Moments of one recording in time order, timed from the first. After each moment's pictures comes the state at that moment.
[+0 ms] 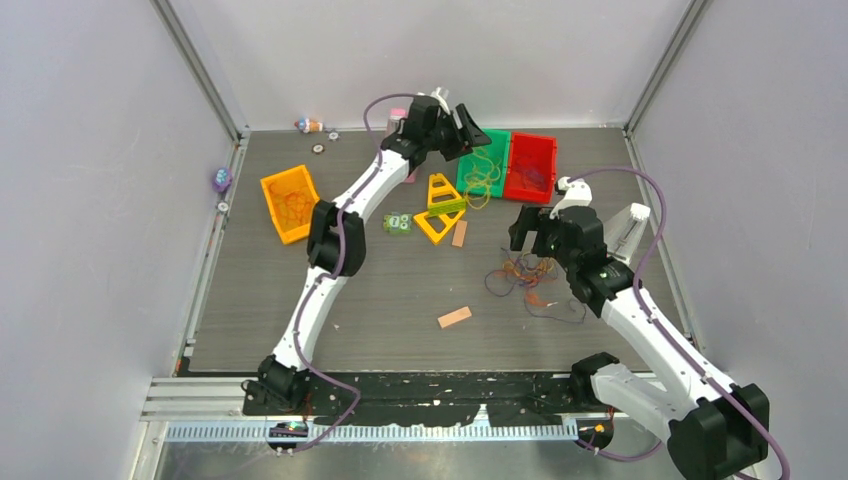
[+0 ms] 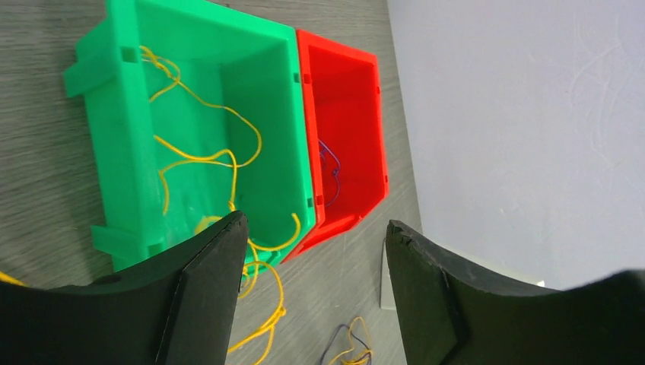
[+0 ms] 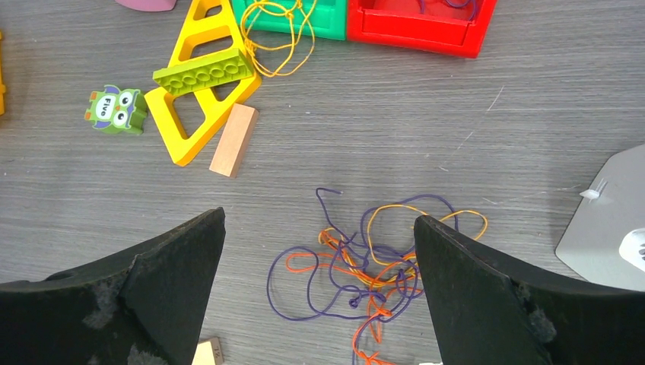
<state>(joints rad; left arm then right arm) -0.51 2.61 2.50 -0.26 0.40 -0.86 0.35 0.93 0.69 -0.21 0.14 0.32</state>
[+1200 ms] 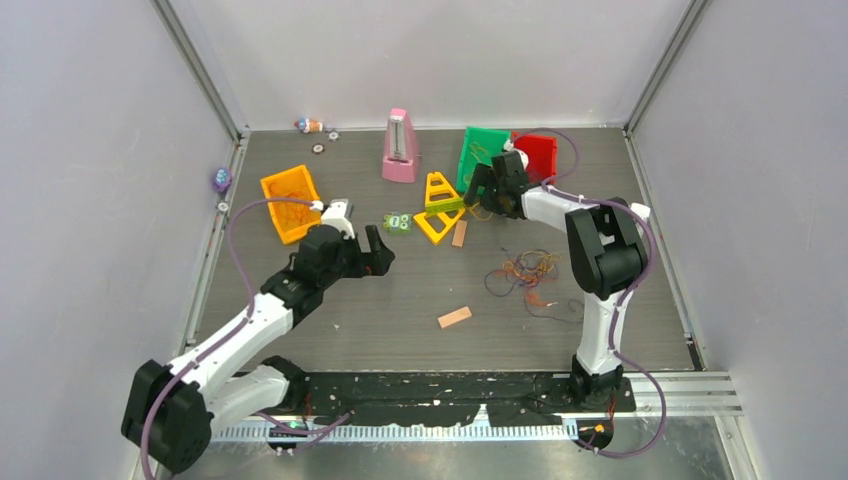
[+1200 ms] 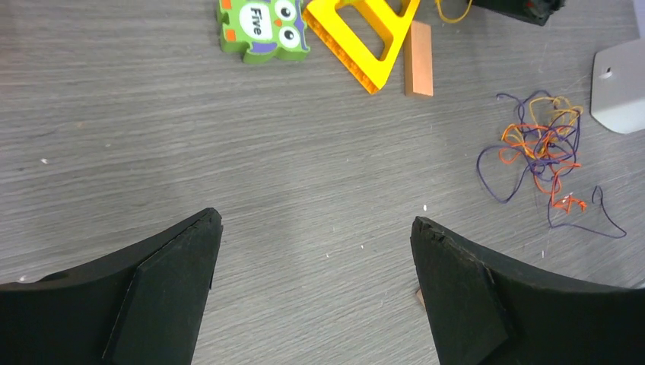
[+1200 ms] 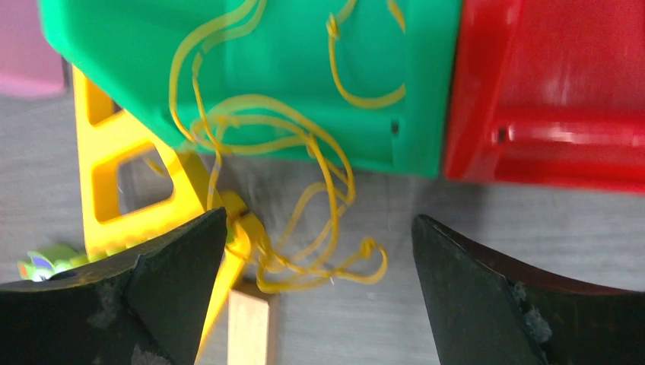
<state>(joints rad) -0.51 1.03 0.60 -0.09 -0.01 -0.49 0.33 1.98 1.29 -0.09 0.06 0.57</state>
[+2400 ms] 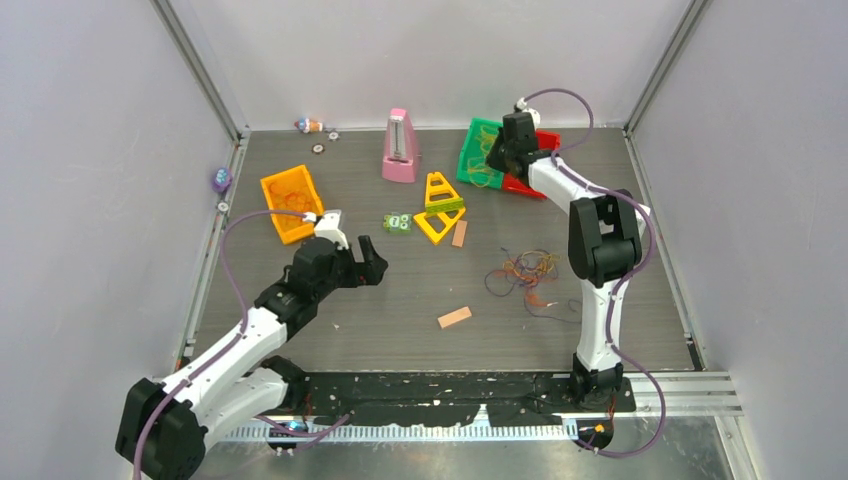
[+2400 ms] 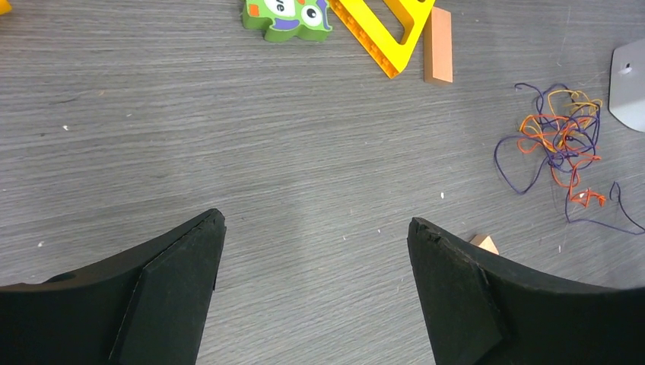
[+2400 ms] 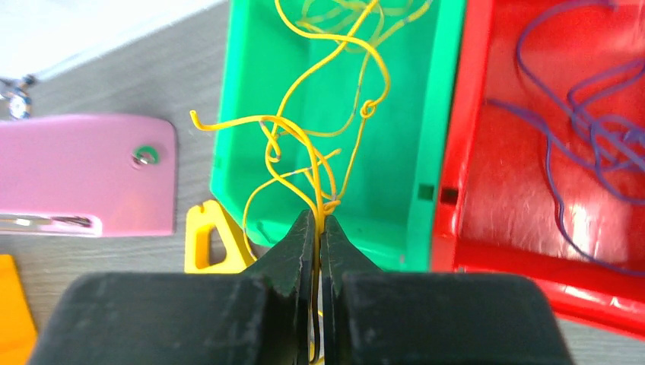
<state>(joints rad) -0.51 0.90 0.50 -0.10 -0.05 -0.49 0.27 2.10 1.61 -0.12 0.08 0.56</state>
